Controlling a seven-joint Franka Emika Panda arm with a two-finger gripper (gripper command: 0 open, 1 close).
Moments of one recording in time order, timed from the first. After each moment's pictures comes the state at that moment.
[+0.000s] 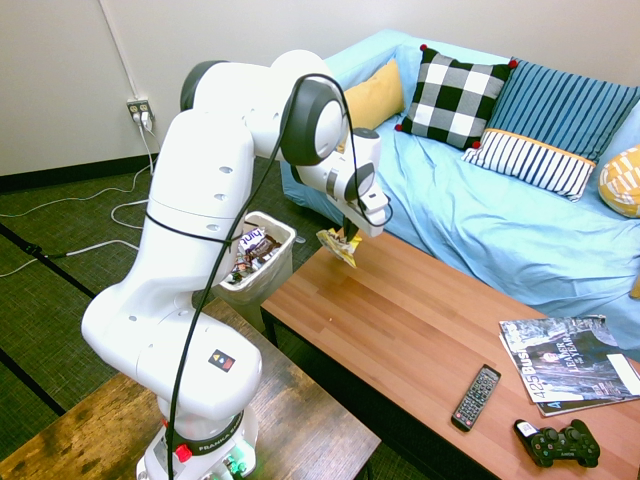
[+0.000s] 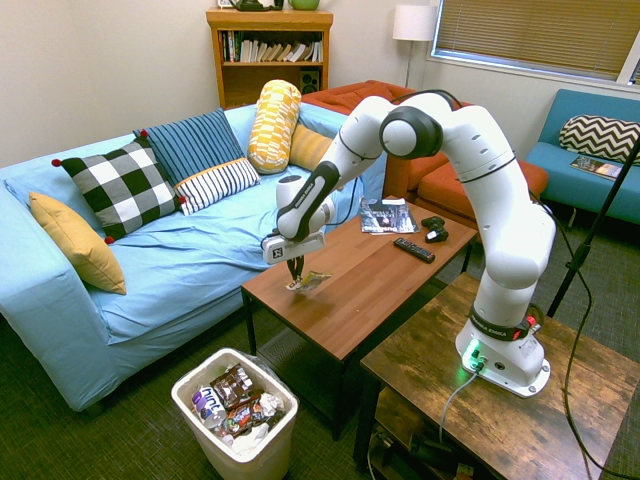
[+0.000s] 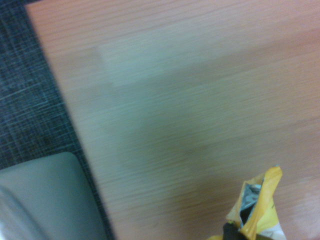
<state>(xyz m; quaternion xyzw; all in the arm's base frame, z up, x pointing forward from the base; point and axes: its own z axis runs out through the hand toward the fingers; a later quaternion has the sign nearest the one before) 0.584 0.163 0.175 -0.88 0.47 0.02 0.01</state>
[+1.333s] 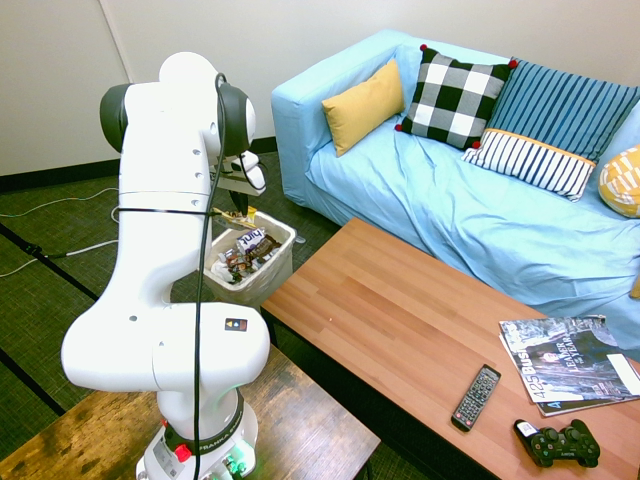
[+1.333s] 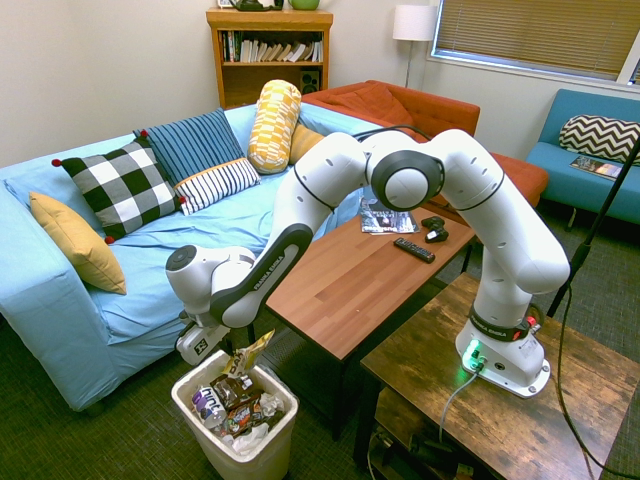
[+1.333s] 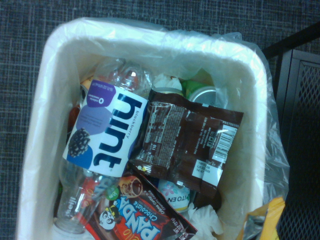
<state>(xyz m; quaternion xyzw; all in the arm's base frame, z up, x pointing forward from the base) 0.456 0.501 0.160 -0.95 0.29 -0.03 -0.08</state>
